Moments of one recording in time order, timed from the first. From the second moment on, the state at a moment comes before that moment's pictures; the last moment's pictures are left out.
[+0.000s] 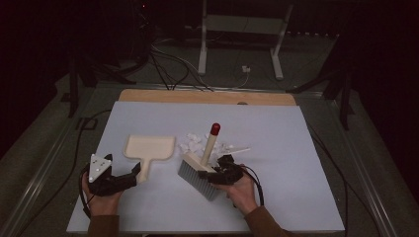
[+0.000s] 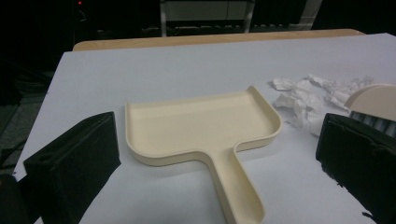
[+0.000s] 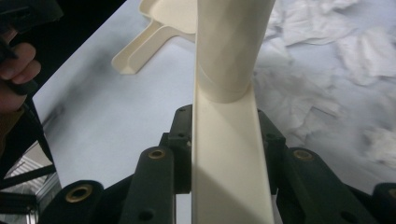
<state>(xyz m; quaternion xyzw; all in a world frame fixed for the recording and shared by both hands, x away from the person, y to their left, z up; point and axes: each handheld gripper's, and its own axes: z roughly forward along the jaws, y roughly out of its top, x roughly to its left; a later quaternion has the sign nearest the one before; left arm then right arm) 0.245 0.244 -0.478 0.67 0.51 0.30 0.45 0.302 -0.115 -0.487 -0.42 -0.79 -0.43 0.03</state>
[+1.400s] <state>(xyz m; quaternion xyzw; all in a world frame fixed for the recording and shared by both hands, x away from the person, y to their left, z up) 0.246 0.244 -0.480 0.67 0.52 0.30 0.45 0.319 -0.174 -0.446 -0.47 -0.74 -0.47 -0.03</state>
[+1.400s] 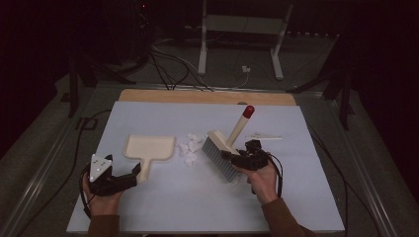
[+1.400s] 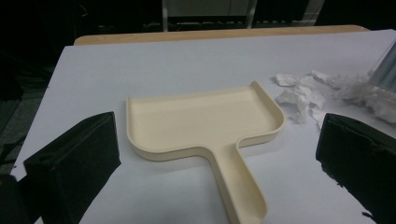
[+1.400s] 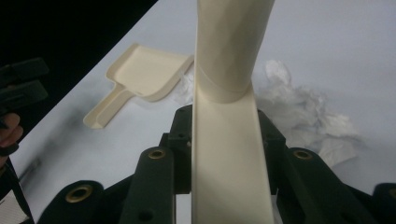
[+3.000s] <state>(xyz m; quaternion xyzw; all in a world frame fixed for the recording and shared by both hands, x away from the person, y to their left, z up) 0.246 0.245 -0.481 0.67 0.52 0.30 0.44 0.326 -0.119 -0.446 -0.45 -0.75 -0.48 -0.03</state>
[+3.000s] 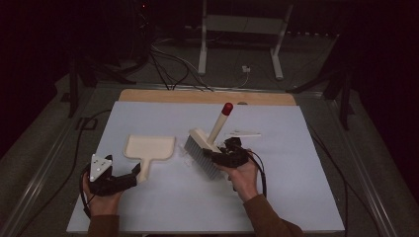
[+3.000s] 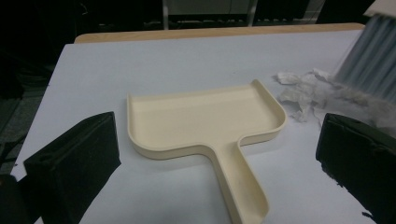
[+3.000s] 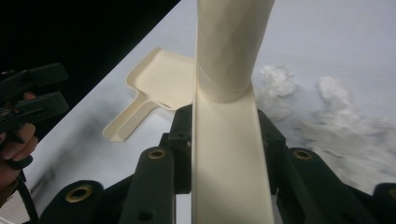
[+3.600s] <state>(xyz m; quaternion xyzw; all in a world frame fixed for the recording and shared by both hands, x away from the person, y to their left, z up) 0.246 0.246 -0.481 0.67 0.52 0.30 0.44 0.332 -0.068 -0.479 -0.49 -0.76 -0.42 -0.08</state>
